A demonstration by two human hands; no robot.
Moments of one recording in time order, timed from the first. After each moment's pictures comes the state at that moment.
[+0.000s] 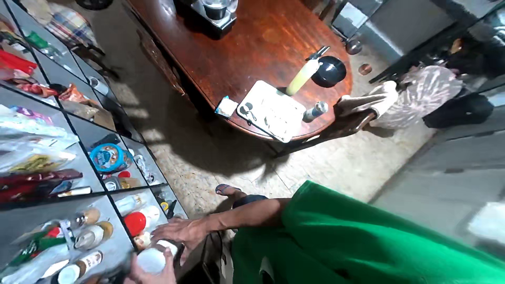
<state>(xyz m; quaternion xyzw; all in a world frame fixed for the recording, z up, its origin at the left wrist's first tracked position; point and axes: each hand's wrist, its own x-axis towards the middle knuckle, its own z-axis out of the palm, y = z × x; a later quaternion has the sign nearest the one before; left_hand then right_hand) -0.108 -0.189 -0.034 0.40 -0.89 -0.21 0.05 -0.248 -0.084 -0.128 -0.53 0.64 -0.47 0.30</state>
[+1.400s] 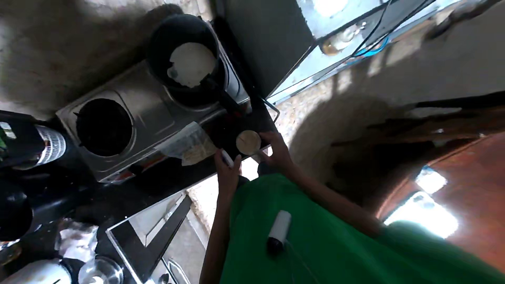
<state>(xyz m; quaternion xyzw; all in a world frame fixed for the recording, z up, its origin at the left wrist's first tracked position) 0.206 -0.004 -0.089 0.74 -0.33 -0.50 0.29 -0.004 -0.060 -0.117 -0.71 0.56 -0.25 0.35</state>
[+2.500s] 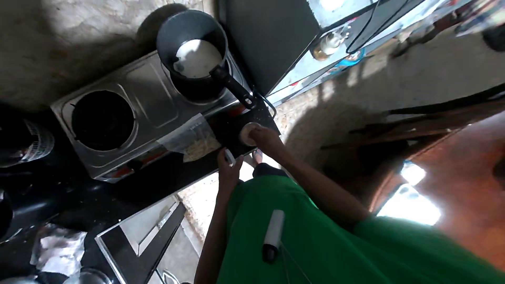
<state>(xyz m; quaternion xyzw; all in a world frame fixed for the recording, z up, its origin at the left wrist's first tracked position) 0.239 0.027 -0.104 0.70 -0.38 -0.53 0.29 0.054 -0.082 -0.090 -0.79 0.55 -0.01 0.27</state>
